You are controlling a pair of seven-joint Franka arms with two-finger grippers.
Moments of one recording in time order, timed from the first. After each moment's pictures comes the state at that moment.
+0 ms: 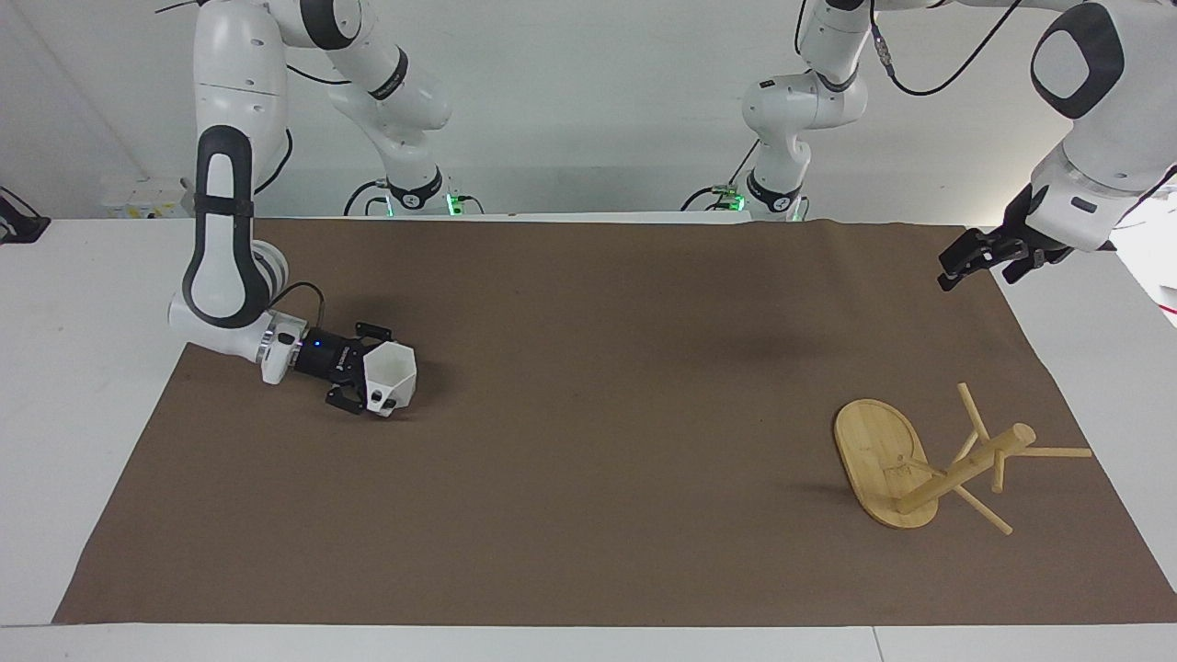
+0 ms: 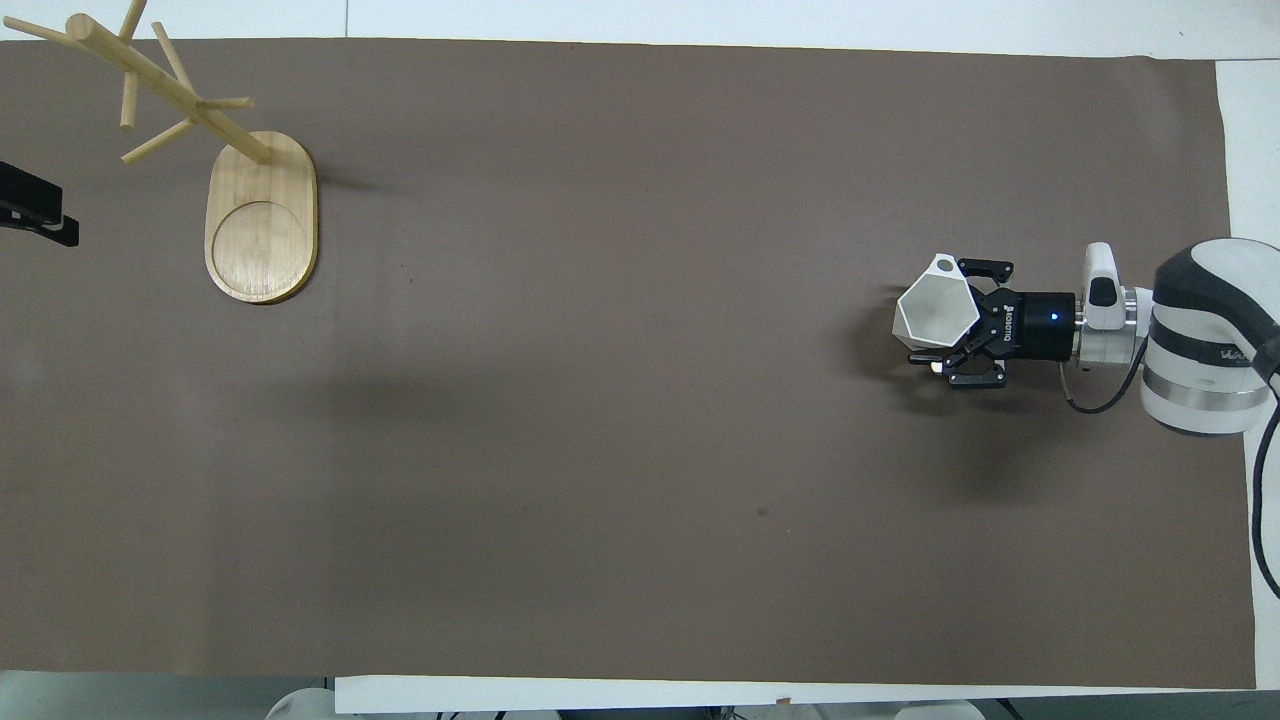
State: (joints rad) left arm 0.03 0.12 -0.06 -1.44 0.01 1.48 -0.04; right arm -0.29 0.36 0.03 -2.13 1.16 1.88 -2.36
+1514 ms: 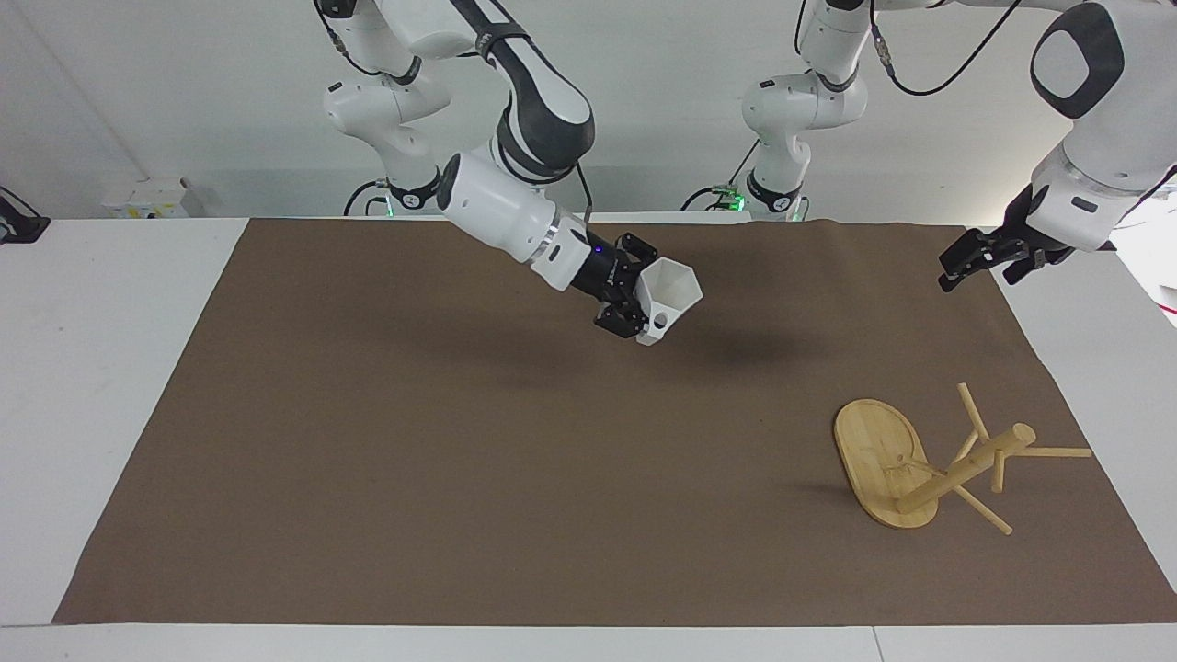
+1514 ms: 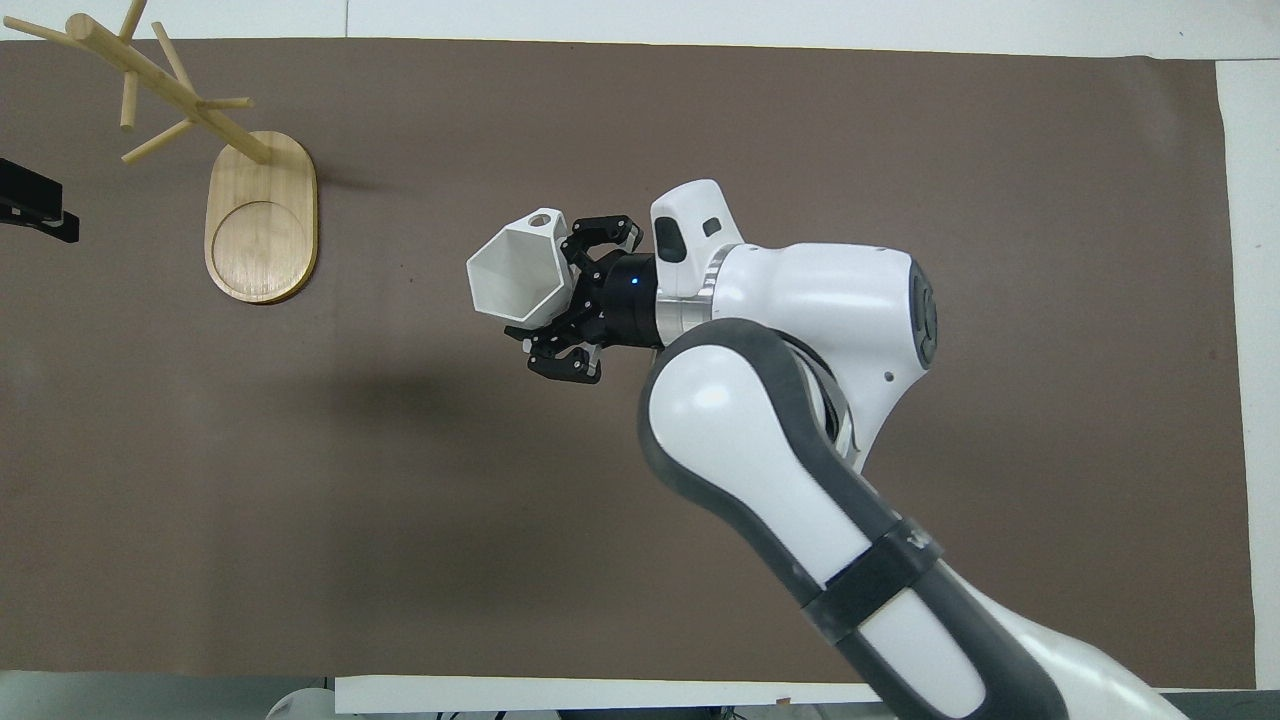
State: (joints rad) left arm 0.03 0.12 -0.07 -1.44 0.01 1.50 -0.04; right arm 0.55 0.20 0.09 -1.88 1.20 2.55 -1.46
